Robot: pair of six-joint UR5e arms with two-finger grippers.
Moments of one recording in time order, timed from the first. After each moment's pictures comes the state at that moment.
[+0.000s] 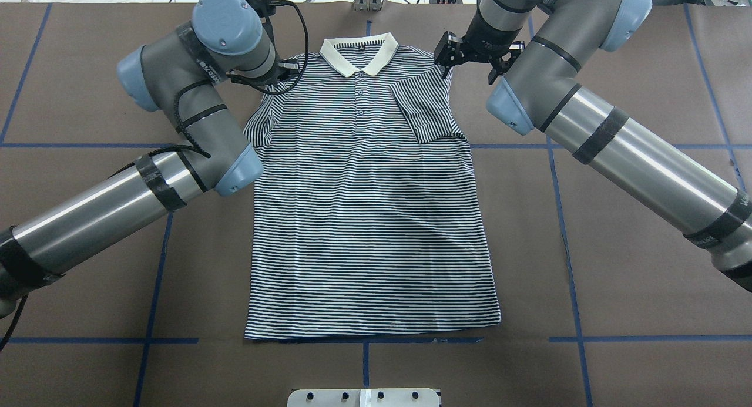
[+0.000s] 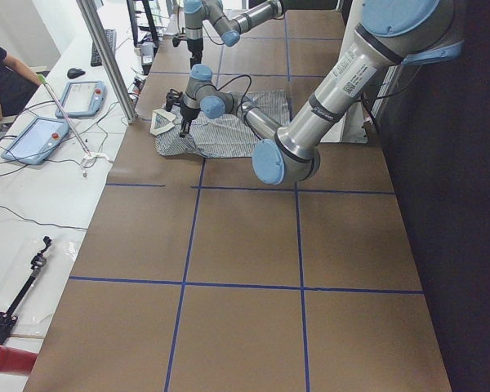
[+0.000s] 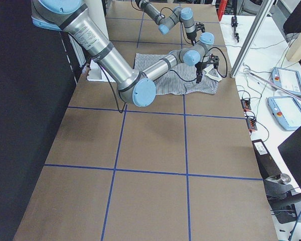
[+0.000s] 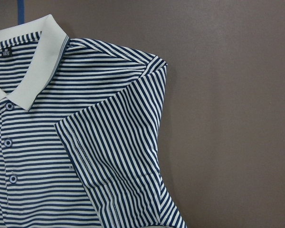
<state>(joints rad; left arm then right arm) -0.78 -2.43 -1.23 -1.87 -1.72 -1.18 0.92 -0.76 1.27 -1.41 2.18 0.96</state>
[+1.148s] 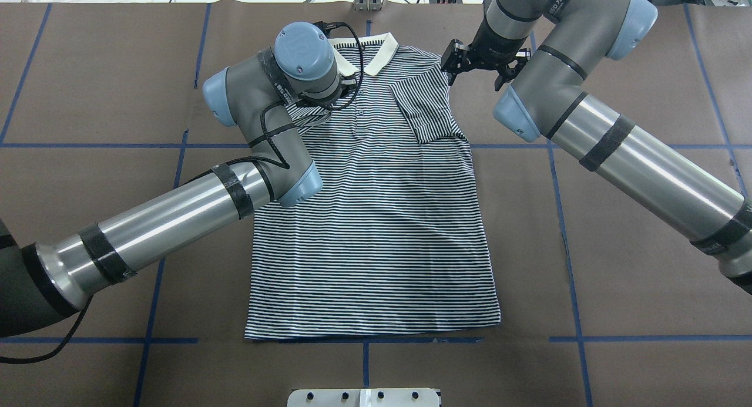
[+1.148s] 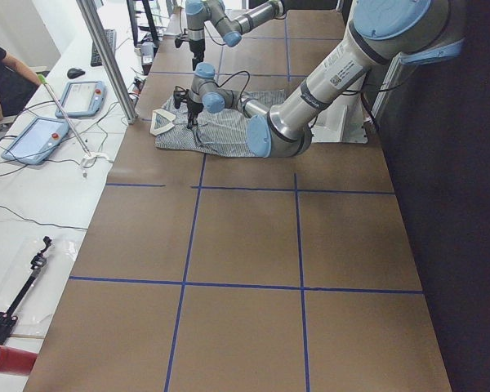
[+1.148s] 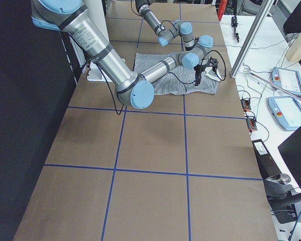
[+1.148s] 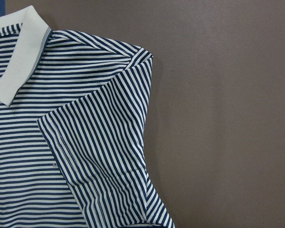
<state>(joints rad) -0.69 -2.58 -0.95 -2.07 -1.70 -1.41 0.92 -0.79 1.29 -1.41 2.18 0.96</state>
